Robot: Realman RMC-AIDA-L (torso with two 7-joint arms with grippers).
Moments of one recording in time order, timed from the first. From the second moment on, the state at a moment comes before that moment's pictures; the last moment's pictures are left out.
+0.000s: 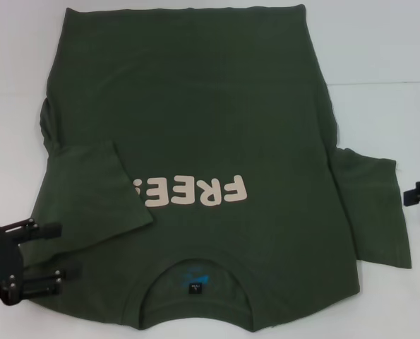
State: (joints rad) left arm -0.37 -2.09 0.33 0.84 2.25 1.81 -1.20; right arm 0.66 1.83 -0.54 -0.66 -2.58 -1.53 2.63
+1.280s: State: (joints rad) left arm -0.37 -2.09 0.33 0.83 2.25 1.81 -1.20; right arm 0.65 1.88 -0.61 -0.61 -2.58 -1.44 2.62
